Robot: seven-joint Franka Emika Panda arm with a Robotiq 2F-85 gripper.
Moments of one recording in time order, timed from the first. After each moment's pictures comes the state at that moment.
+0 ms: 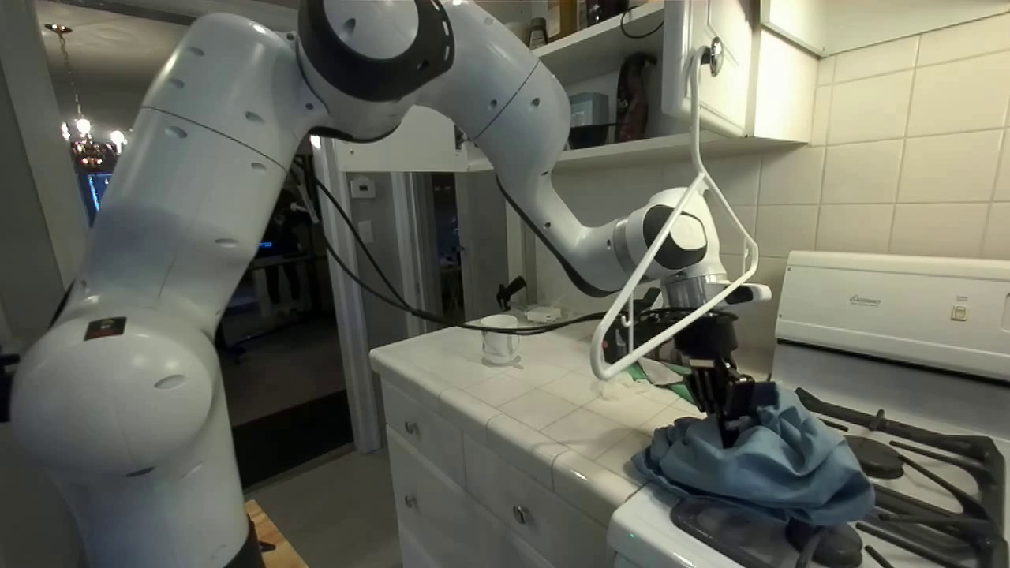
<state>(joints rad) -0.18 0.46 -0.29 -1.85 -0.36 2.24 0.54</state>
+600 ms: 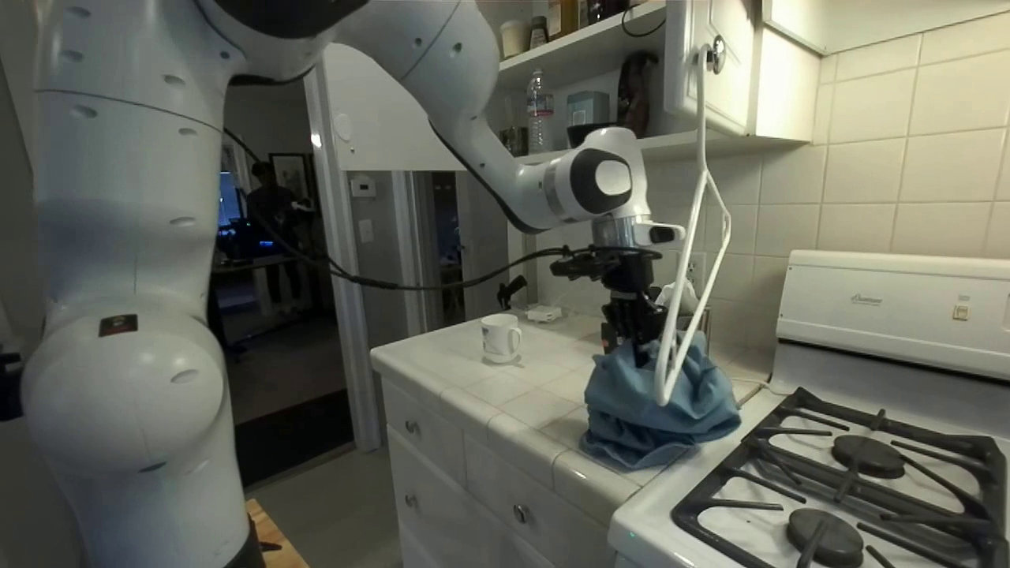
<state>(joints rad) -0.11 0.17 -0.17 -2.04 -0.21 2.25 0.33</state>
